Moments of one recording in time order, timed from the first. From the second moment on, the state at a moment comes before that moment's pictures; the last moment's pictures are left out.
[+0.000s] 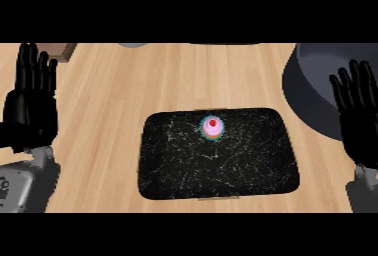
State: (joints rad) left arm -0.29 0.29 0.00 -1.63 0.20 0.39 -0.03; right arm -0.16 -0.34 -0.02 -1.68 -0.40 -0.15 -0.08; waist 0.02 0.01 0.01
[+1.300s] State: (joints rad) left arm 0.01 0.47 -0.09 -1.50 0.09 0.23 0.09; right arm 0.13 -0.29 0.34 -1.78 0.74 -0.66 0.67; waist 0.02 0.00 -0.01
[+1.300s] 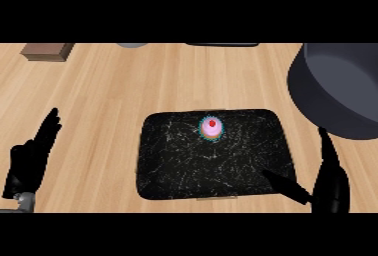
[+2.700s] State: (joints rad) left arm -0.01 0.46 -0.08 -1.48 0.08 0.20 0.10; right arm -0.62 -0.01 0.27 -1.36 0.57 0.11 1.25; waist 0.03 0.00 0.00
